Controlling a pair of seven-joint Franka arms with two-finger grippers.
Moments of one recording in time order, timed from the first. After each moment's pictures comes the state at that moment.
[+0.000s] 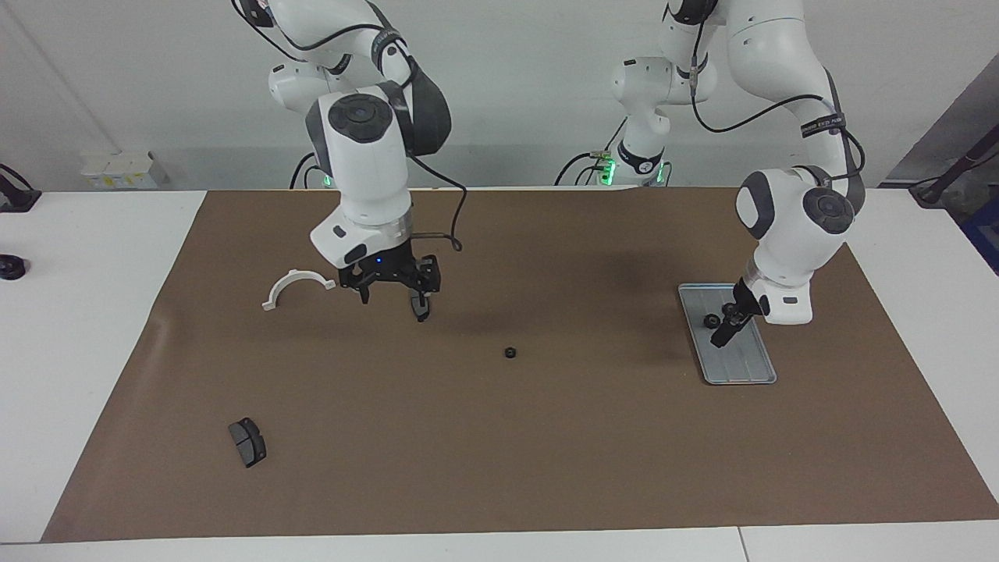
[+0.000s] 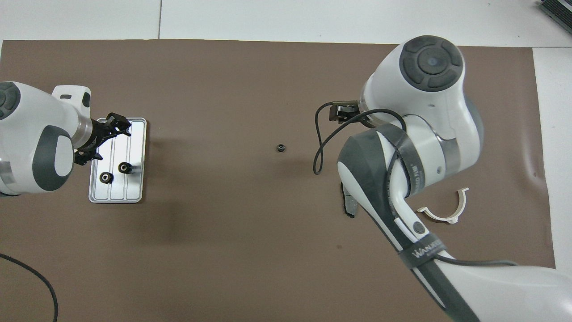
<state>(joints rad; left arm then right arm) -0.04 0.23 0.04 -2.00 -0.02 2.27 -0.67 0.38 0.37 0.01 -1.49 -0.08 1.95 0.51</state>
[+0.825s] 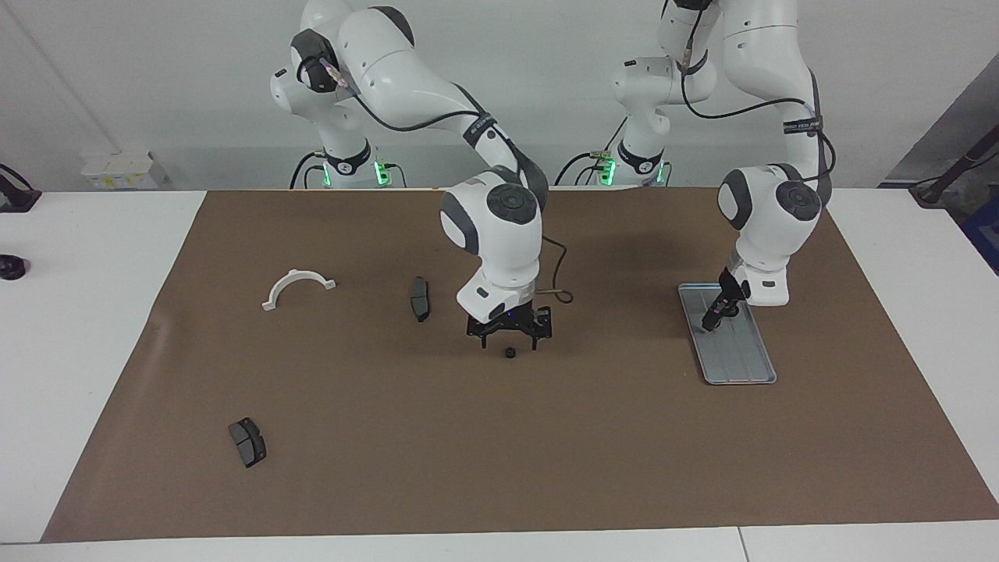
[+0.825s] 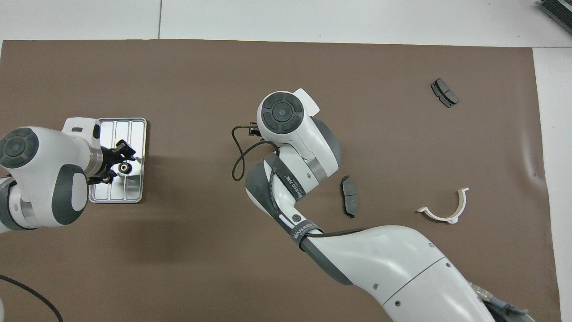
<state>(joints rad) -0.04 0.16 0.03 -2.21 -0.02 2.46 -0.67 0.57 0.71 0.01 -1.32 -0.08 2.16 0.70</state>
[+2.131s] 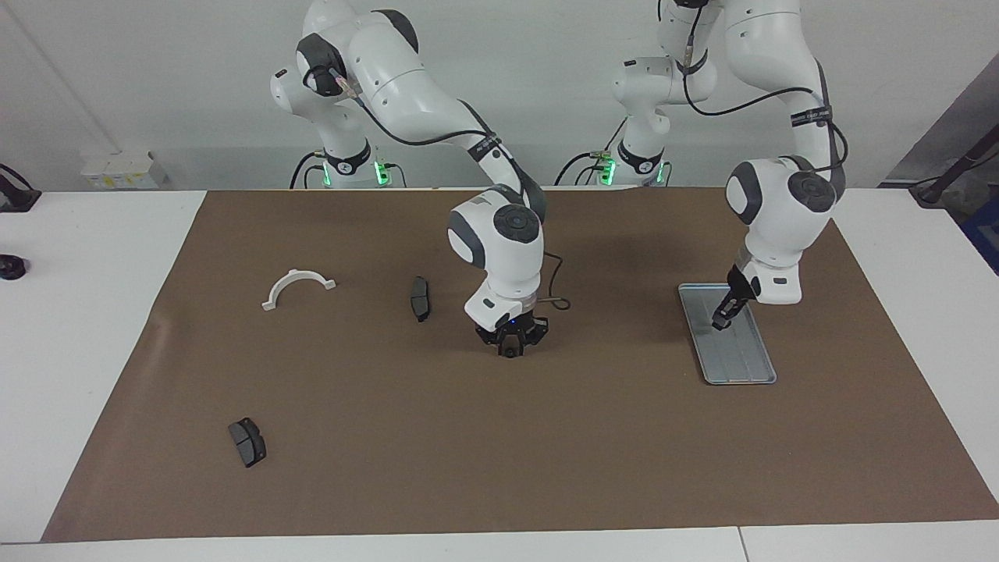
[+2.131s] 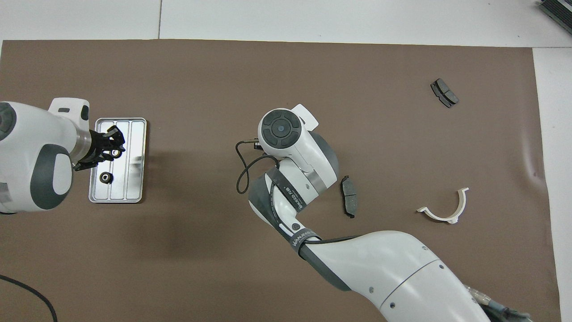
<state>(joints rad) -0.05 0.15 0.02 -2.03 -0.02 2.24 -0.67 0.58 0.68 0.01 -1.45 -0.09 2.21 0.70</state>
